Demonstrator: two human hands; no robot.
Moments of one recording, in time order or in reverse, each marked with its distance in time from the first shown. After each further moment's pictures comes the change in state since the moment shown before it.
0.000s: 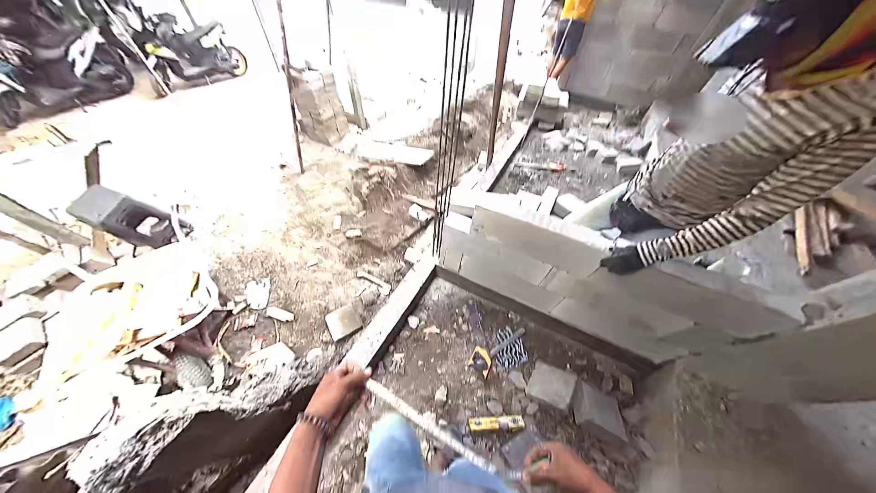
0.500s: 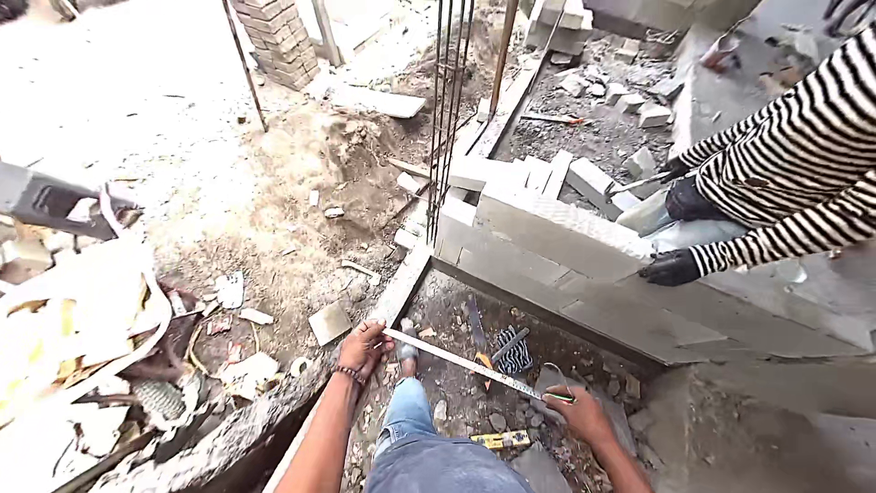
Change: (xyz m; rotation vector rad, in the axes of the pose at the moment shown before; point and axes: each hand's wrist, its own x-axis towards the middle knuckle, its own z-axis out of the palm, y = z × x) left_hand 0.284 0.071 0.080 -0.450 0.024 -0.110; right_hand 0.165 -0.098 -0.178 -0.073 0.460 0.243
